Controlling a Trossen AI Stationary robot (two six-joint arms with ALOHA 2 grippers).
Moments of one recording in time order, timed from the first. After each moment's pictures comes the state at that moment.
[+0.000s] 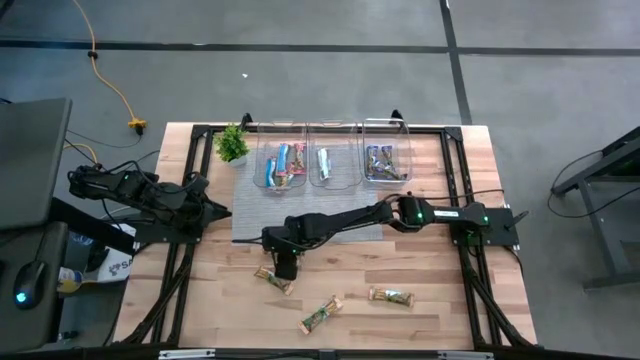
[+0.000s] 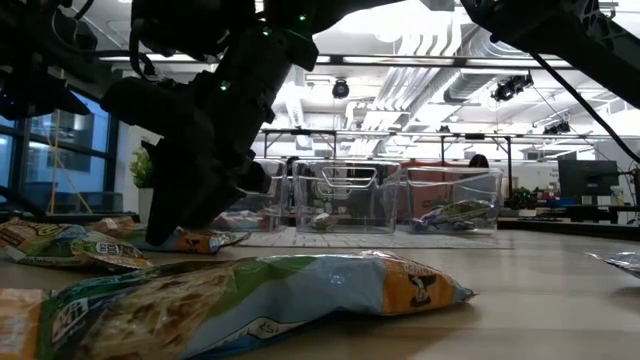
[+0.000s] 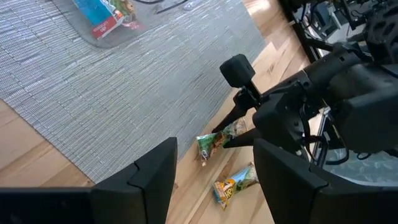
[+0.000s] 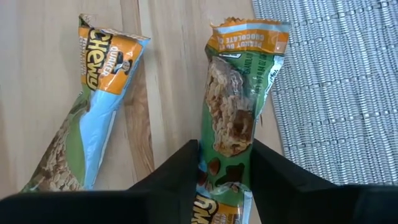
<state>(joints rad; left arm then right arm) -0.28 0.22 0.53 -0.95 -0.28 -1.15 0.16 2.63 2.31 -0.80 -0.07 0.34</state>
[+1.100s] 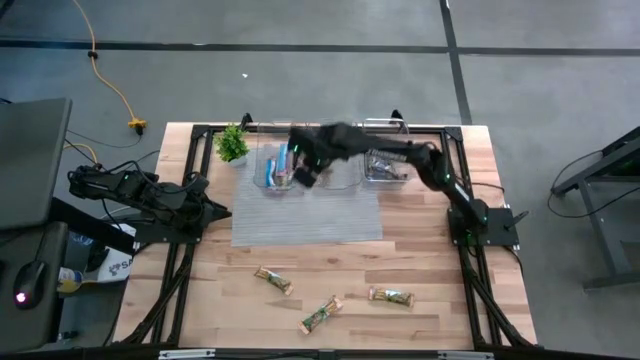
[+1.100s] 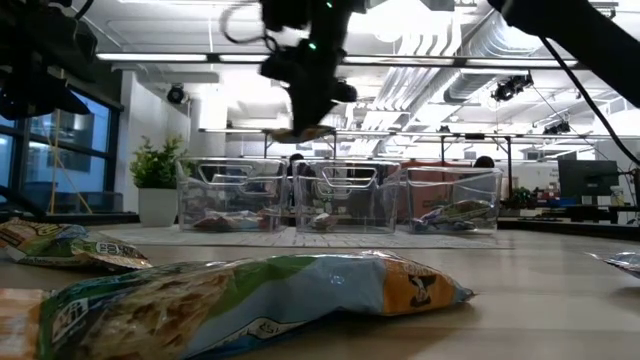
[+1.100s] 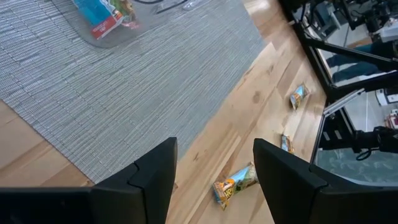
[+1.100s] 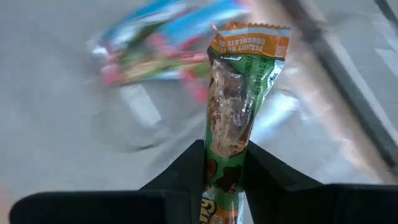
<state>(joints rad) -0.28 0.22 0.53 -0.95 -0.28 -1.15 -0.22 2.27 2.31 -1.20 0.24 0.34</state>
